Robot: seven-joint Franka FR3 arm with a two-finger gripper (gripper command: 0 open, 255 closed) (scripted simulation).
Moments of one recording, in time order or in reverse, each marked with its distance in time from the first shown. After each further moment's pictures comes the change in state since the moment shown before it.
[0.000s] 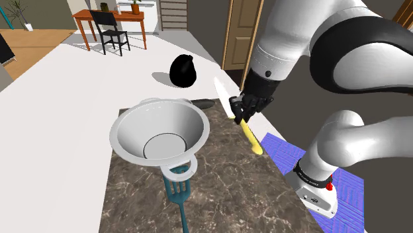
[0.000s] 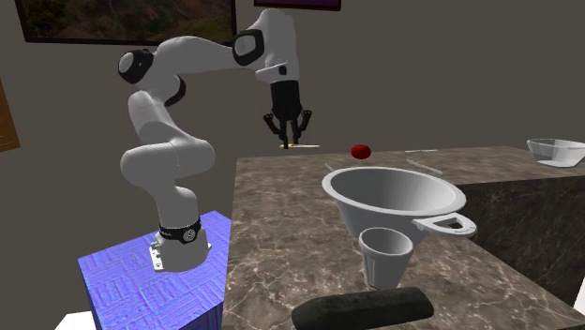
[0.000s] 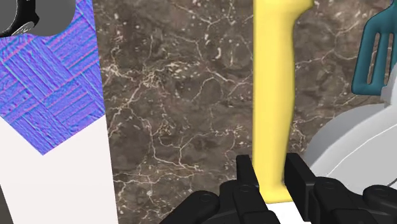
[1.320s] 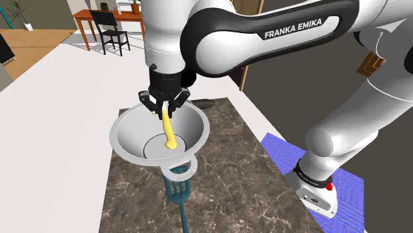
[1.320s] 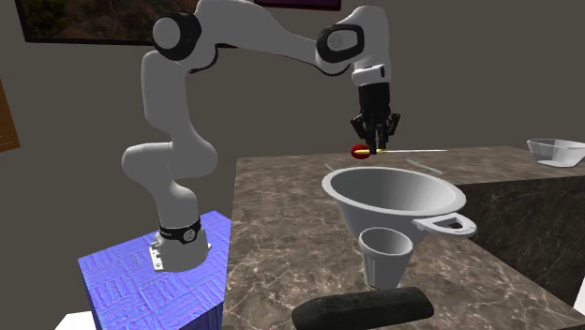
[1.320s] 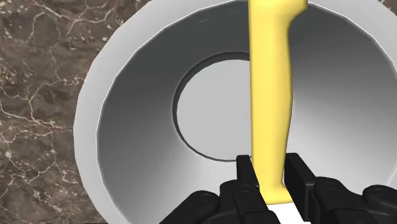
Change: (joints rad) arm -0.495 0.858 0.641 0.609 -0.423 0.192 0.381
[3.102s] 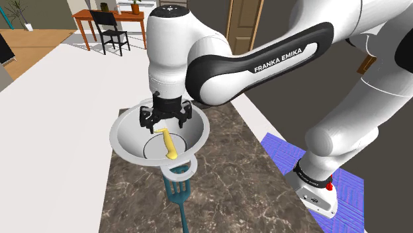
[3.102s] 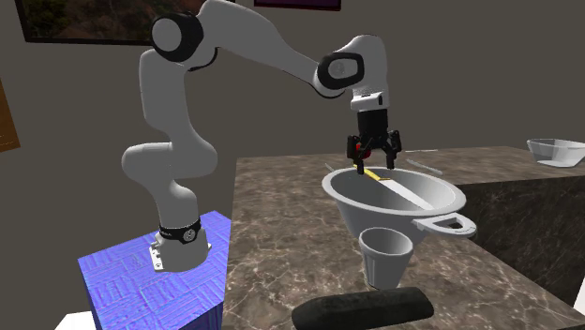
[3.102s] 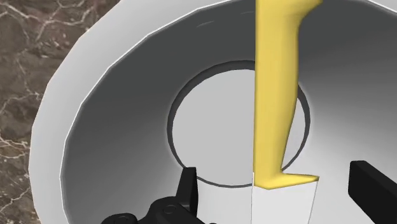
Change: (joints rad) arm -0.012 0.076 0.044 -0.132 -0.092 0.154 0.077
